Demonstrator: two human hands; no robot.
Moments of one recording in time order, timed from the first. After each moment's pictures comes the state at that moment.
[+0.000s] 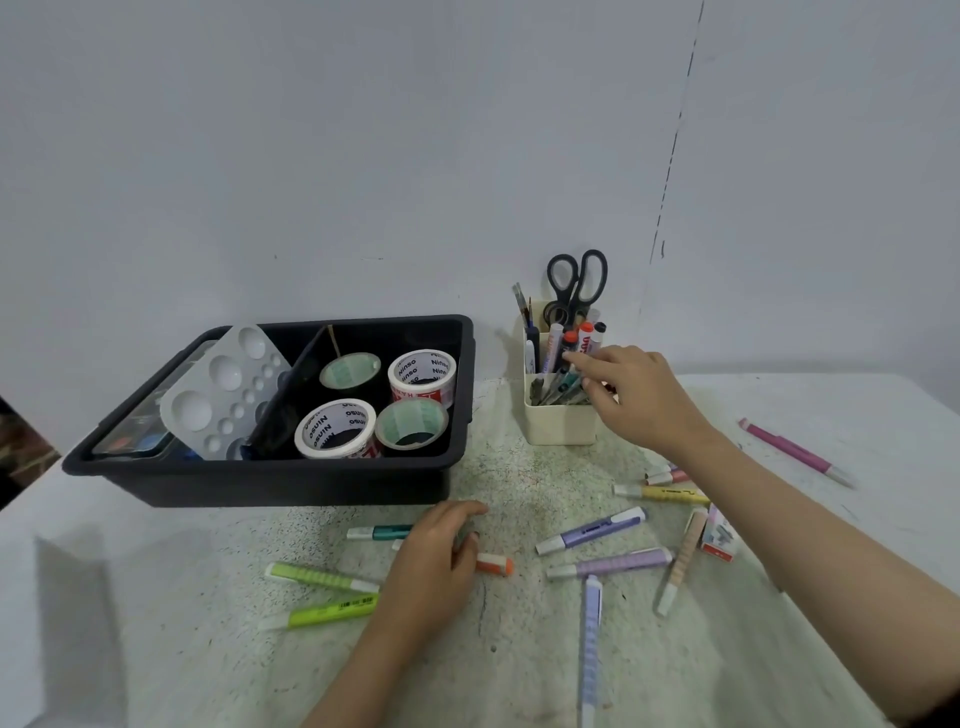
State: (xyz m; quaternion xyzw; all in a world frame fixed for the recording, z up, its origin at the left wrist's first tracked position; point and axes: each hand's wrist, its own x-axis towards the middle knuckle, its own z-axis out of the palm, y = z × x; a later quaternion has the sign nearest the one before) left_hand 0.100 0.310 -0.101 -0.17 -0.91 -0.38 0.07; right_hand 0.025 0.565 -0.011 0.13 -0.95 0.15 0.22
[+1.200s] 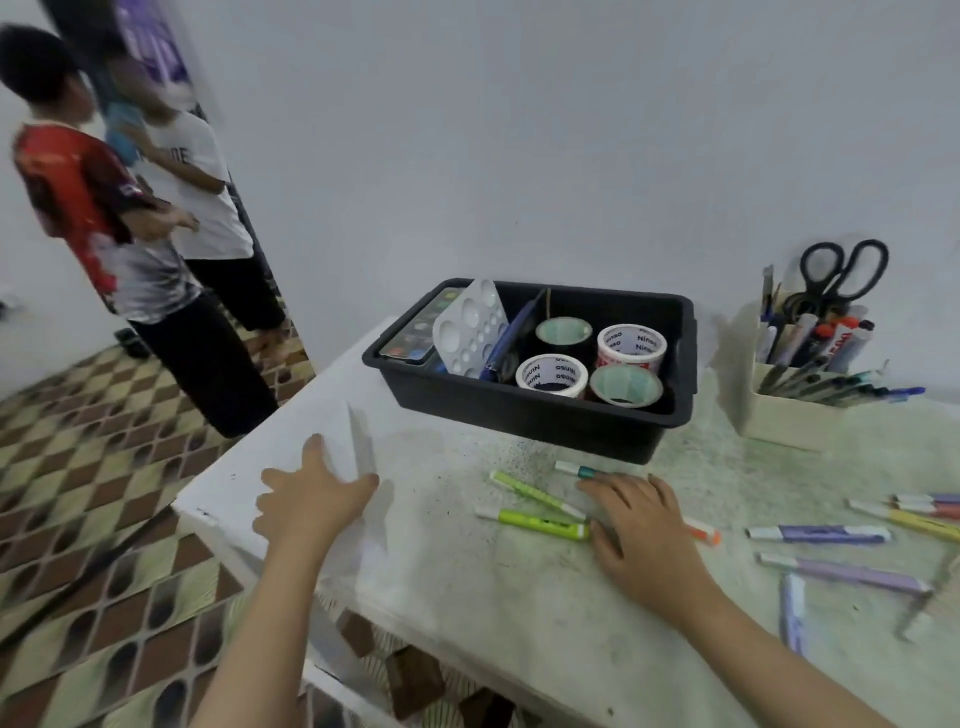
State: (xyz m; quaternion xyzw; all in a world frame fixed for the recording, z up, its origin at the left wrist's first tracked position) left_hand 0.181 0.063 -0.031 0.41 -0.88 -0.24 0.03; right_hand 0.120 0.368 -0.125 0.26 -0.92 0.20 0.20
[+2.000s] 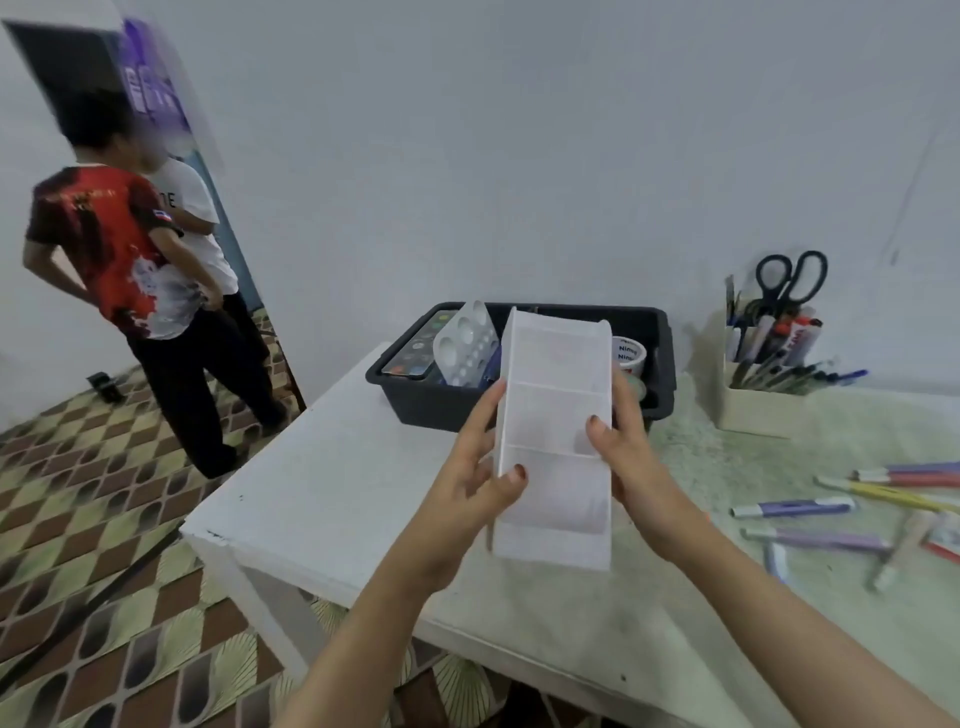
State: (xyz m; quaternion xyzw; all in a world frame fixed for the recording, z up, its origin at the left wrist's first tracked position) left_hand 0.222 0.161 0.007 -0.17 -0.71 -0.68 0.02; right_hand 0.173 0.338 -0.009 0.25 -0.66 0.71 0.00
